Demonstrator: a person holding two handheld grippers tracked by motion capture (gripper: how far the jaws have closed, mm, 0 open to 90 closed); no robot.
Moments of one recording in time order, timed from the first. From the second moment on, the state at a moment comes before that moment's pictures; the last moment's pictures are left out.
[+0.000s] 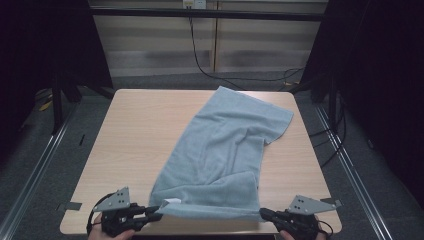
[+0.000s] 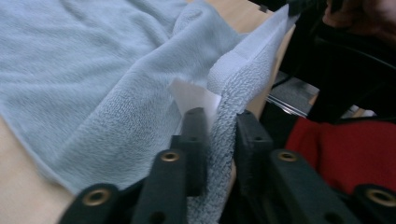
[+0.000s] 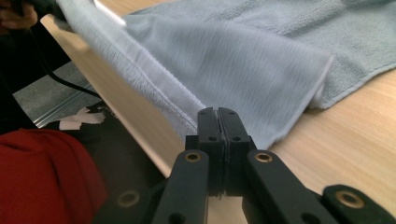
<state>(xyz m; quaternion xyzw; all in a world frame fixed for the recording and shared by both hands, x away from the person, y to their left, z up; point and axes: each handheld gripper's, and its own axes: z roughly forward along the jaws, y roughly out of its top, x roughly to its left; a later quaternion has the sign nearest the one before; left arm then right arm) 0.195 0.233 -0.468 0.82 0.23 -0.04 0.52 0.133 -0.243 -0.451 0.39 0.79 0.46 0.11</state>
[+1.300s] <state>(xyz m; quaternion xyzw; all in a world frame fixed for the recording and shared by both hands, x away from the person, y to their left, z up) 0.250 0.228 -0.501 0.86 0.26 -0.03 0.43 0.254 -0.199 -0.500 0.39 0.84 0.35 0.14</state>
